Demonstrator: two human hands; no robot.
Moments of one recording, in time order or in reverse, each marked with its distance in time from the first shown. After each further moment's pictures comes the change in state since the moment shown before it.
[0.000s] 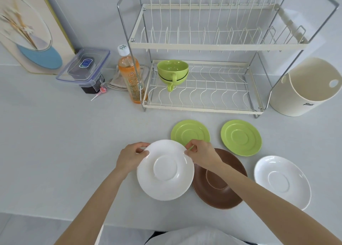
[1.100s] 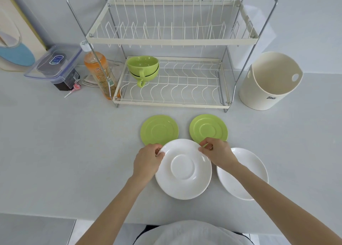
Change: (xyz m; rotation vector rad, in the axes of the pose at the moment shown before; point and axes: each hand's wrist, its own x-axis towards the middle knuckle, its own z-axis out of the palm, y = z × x) left_hand -0.038 0.068 0.123 0.253 0.117 0.174; right_hand -0.037 0.103 -0.082 0.021 0.134 0.052
